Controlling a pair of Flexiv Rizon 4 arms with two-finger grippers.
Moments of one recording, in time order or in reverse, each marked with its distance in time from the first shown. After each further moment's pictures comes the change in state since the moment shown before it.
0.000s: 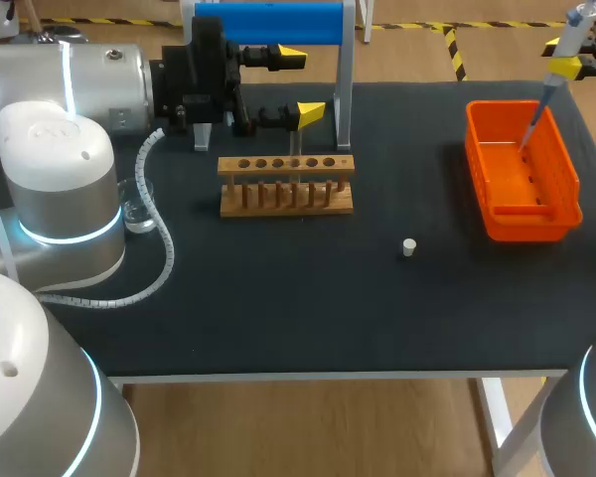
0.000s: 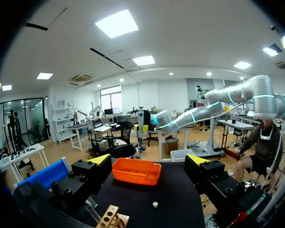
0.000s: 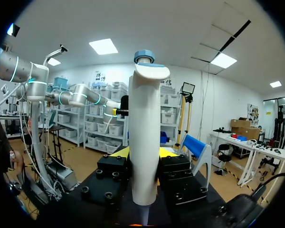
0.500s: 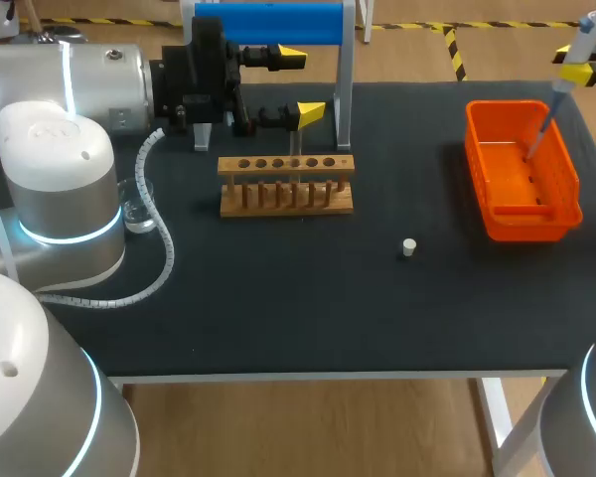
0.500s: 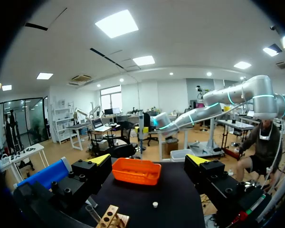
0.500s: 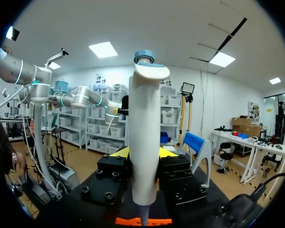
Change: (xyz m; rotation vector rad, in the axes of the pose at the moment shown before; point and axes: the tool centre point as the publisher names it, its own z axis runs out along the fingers) left arm 0.000 0.000 0.000 0.000 0.000 0.000; right arm 0.000 -0.013 -0.022 -0.011 0.013 0.021
